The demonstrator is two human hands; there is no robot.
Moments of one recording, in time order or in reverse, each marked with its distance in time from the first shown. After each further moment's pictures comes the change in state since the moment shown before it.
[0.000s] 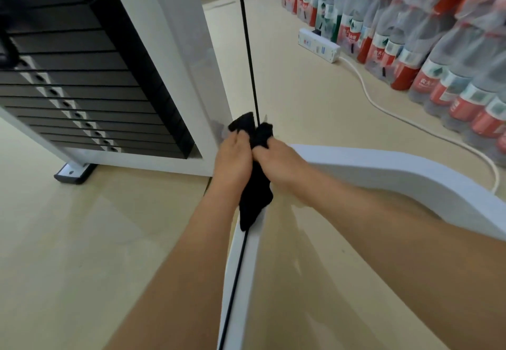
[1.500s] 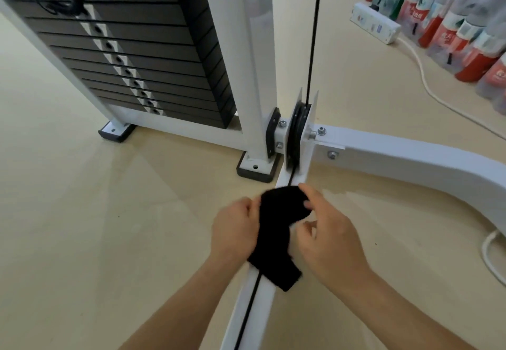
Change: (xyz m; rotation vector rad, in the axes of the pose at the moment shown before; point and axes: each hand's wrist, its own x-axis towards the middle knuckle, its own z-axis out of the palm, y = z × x) left_hand -0.063 -0.134 -0.041 0.554 0.085 -0.047; right_hand -0.085 0.090 0.060 -0.253 0.178 -0.292
